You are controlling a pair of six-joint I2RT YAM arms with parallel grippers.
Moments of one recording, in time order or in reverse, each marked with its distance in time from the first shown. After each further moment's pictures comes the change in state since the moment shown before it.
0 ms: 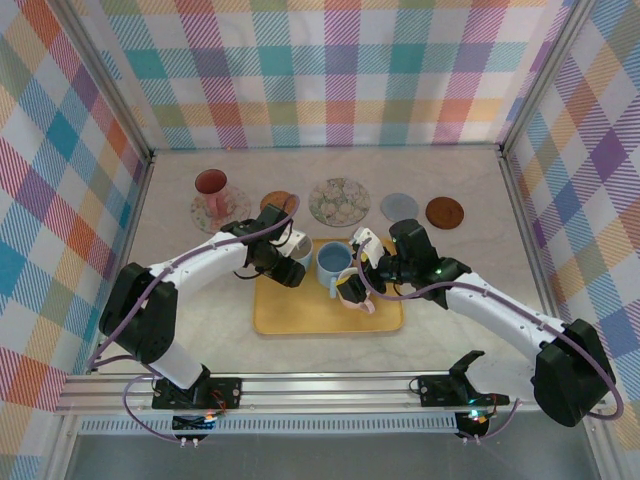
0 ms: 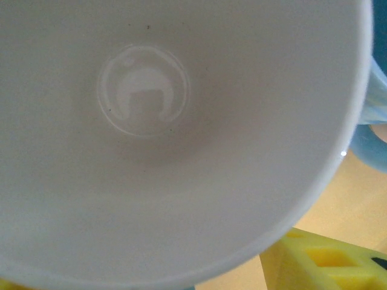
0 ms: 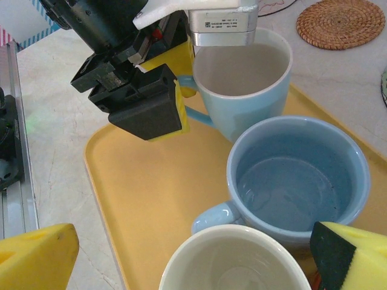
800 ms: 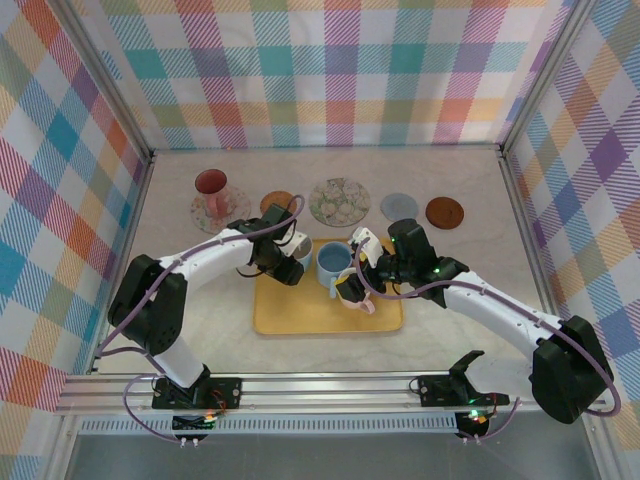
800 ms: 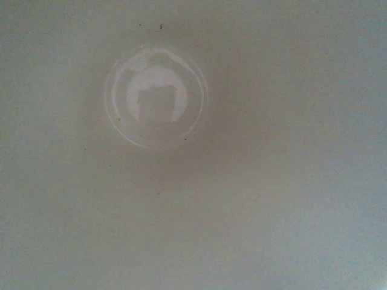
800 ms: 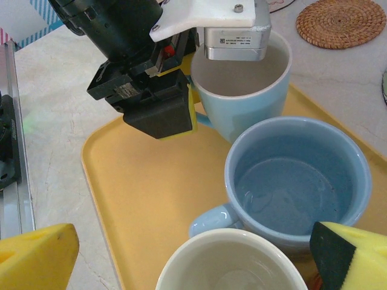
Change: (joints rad) left arm 0.000 0.063 0.029 0.003 -0.027 0.021; right arm 0.000 0.018 0.000 0.014 0.000 0.000
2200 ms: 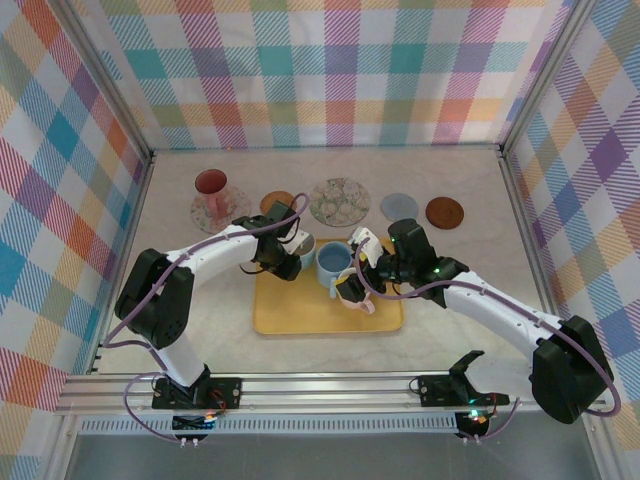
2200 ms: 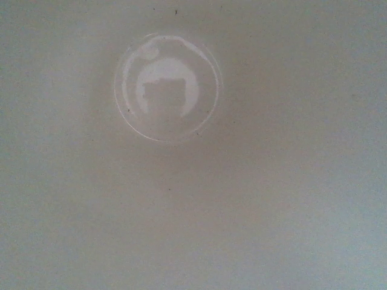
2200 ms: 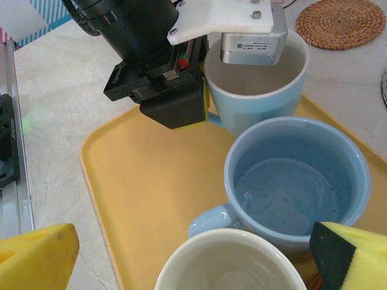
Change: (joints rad) left arm -0.002 0.049 0.038 -0.005 -0.027 0.005; right arm 0.000 0.000 0.000 0.000 0.001 -0.005
